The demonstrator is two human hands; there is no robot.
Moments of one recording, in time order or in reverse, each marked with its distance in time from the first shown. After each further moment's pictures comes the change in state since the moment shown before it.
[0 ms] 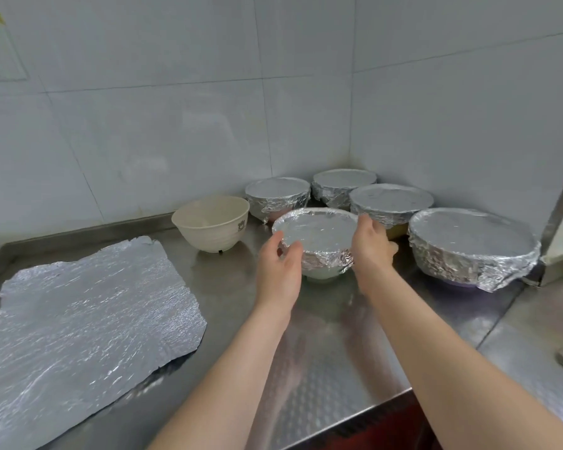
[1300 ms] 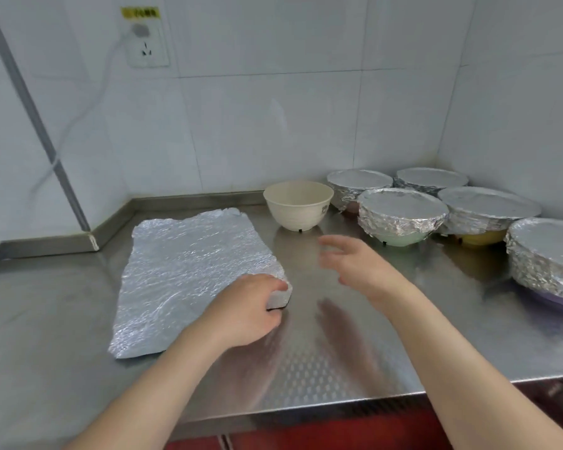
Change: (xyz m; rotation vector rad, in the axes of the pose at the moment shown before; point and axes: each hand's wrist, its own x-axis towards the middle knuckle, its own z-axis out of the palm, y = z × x) left_hand -0.066 0.010 -0.192 1.229 -0.343 0.113; right_hand -0.120 0.004 0.054 -0.340 -0.866 -0.301
